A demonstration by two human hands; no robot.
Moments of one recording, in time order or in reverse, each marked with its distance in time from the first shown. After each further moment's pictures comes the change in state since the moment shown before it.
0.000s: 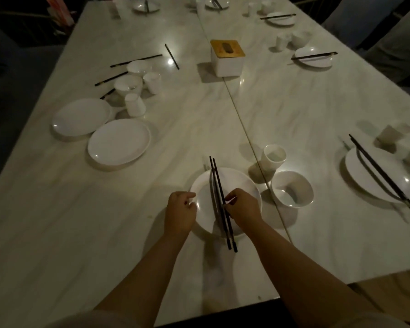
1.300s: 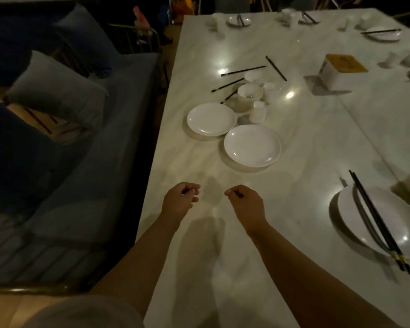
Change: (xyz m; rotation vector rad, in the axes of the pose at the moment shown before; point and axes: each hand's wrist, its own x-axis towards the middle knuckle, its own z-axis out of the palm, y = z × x) left_hand 0.047 -0.200 -0.342 -0.435 0.037 -0.225; right_hand -0.107 -0.257 0.275 0.167 -0.011 -0.204
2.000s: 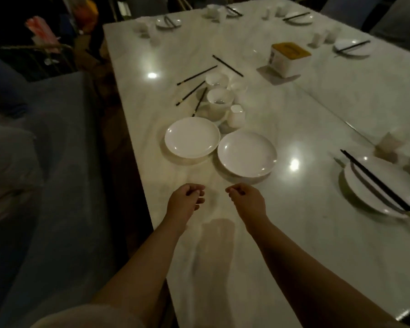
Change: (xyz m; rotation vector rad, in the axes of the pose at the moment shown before) left_hand 0.147 0.038 -0.041 0.031 -0.380 0.037; right_hand 0.072 -0.058 0.082 0.161 0.349 0.243
